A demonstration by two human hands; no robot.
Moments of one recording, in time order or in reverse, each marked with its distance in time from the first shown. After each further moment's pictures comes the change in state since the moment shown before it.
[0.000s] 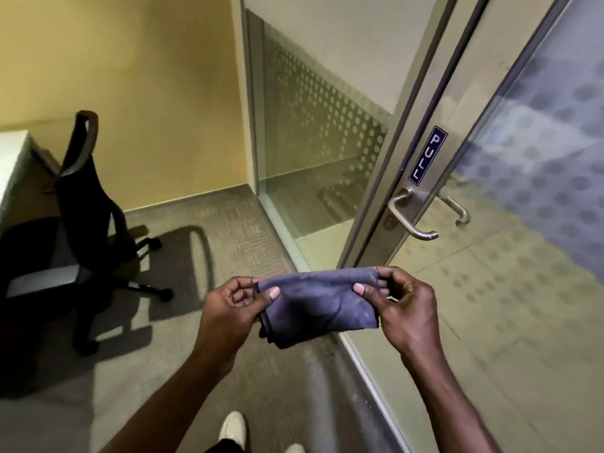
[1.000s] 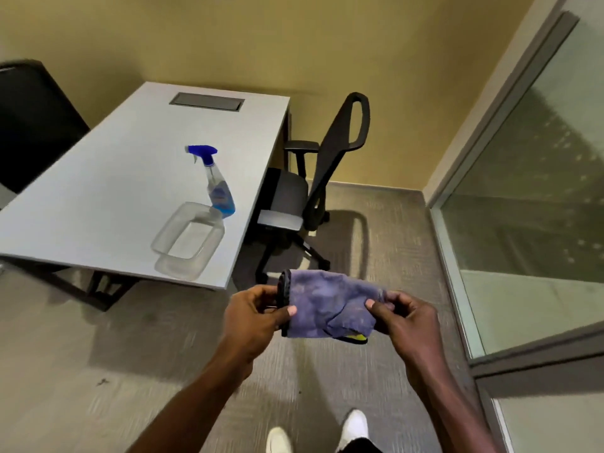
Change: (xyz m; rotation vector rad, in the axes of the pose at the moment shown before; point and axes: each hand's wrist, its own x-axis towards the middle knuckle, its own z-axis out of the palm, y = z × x) left_hand -0.114 -0.052 -0.457 0.012 0.529 -0.245; right_hand -0.197 -0.109 0.439 0.135 -0.563 0.176
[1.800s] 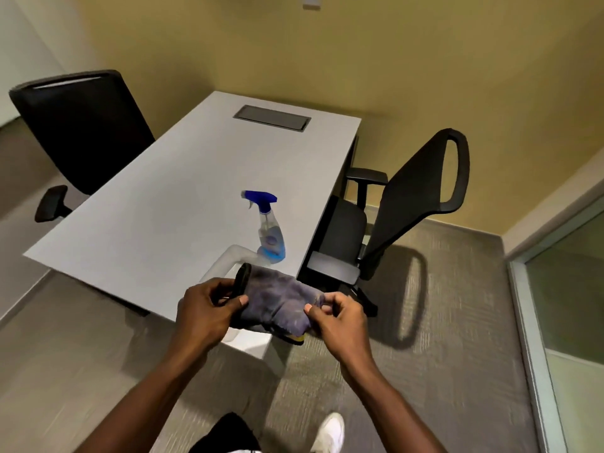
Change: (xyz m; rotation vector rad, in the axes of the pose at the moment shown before) left_hand 0.213 0.044 -0.160 0.230 0.404 0.048; right_hand 0.182 -0.032 0.273 -0.223 -0.301 0.004
